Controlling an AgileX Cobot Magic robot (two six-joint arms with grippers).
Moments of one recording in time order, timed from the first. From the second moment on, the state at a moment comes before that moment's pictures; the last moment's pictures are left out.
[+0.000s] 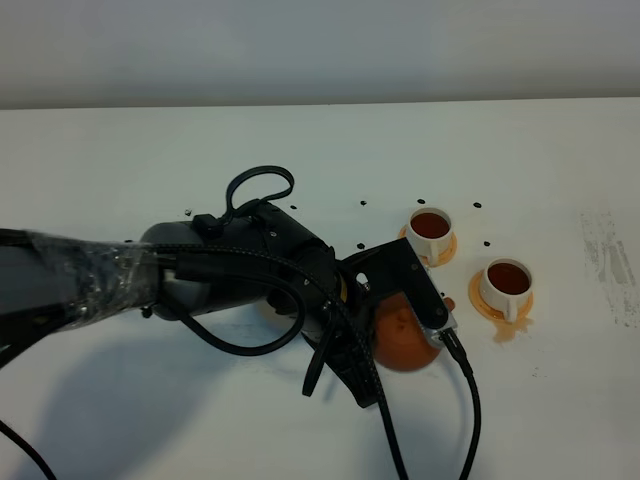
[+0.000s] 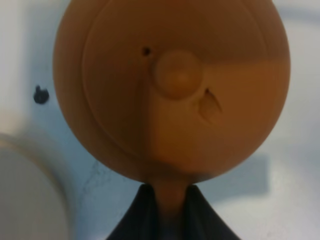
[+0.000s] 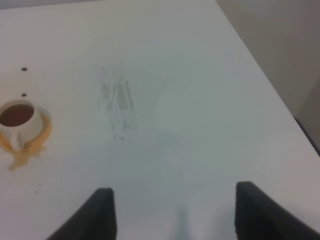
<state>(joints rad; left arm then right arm) -0.83 1.99 -1.22 -0.05 0.46 0.43 -0.18 -0.01 -0.51 -0.05 1.11 -0.02</state>
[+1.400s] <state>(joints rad) -0.54 1.78 -1.05 -0.08 0.51 0.32 -0.18 -0.01 -0.51 -0.05 1.11 -0.02</state>
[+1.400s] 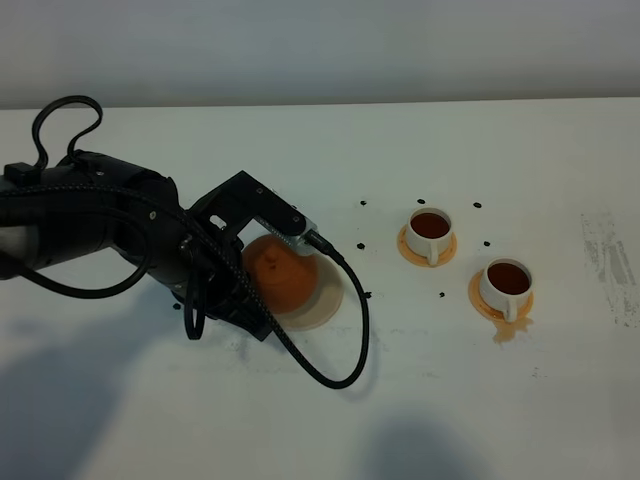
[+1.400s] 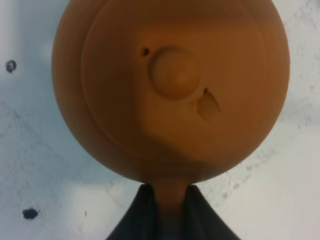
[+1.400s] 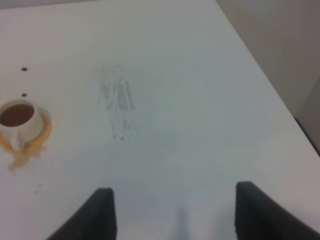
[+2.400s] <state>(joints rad) -0.53 1.90 -1.08 -0.10 0.48 0.28 -0.18 -0.01 -0.51 -0.05 1.11 -0.02</state>
